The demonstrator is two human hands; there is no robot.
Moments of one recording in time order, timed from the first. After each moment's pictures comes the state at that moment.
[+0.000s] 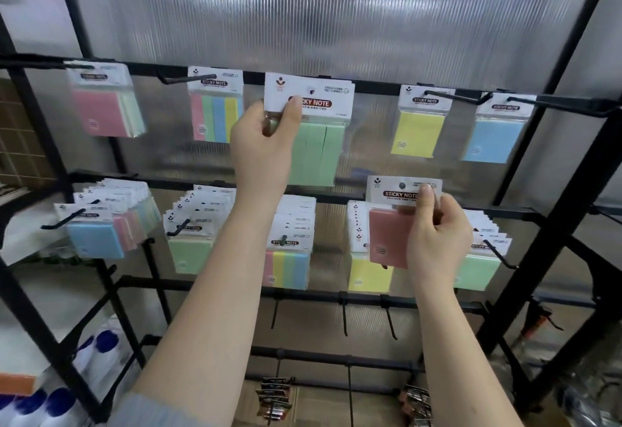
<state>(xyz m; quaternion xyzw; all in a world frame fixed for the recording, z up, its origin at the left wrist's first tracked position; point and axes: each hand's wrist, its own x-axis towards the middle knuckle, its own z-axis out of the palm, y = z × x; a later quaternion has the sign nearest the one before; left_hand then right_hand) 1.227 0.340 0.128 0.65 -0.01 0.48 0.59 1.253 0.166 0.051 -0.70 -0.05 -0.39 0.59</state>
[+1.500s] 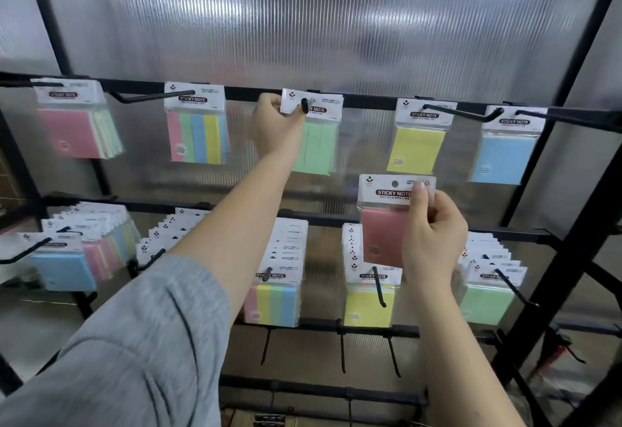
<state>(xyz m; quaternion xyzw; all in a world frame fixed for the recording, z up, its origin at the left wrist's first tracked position) 1.380 0.359 0.145 0.71 0.13 0.45 0.54 1.311 0.169 0.058 -0.67 -0.08 -0.38 0.64</state>
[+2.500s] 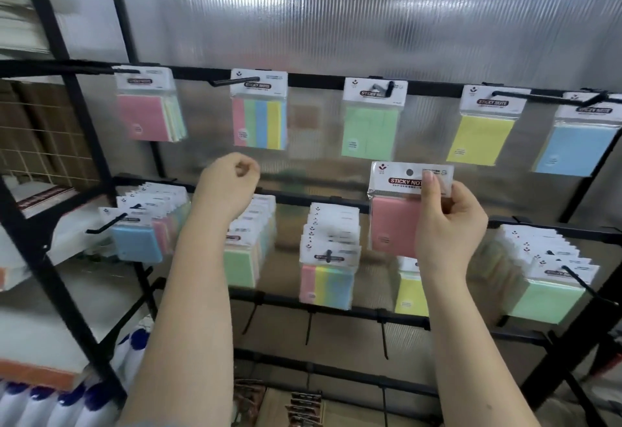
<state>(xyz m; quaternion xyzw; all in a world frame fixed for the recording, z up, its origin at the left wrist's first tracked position) 1.241 0.473 0.080 0.86 0.19 0.30 0.37 1.279 0.231 0.056 -0.66 -0.09 -0.35 0.66</state>
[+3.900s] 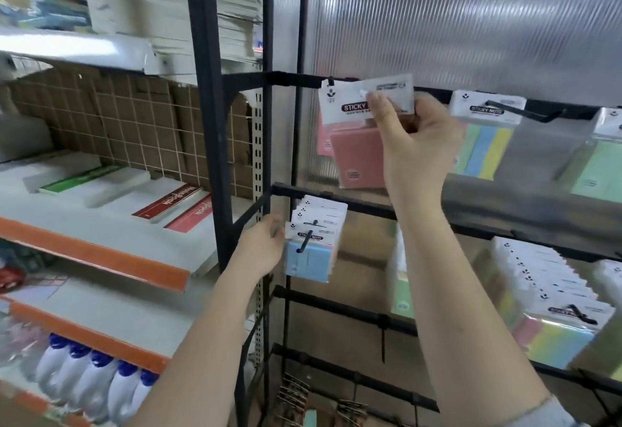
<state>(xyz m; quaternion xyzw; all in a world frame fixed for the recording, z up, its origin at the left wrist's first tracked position) 1.156 0.736 0.000 0.87 0.24 0.17 0.40 1.205 0.575 0.137 -0.61 -0.29 -0.30 0.67</state>
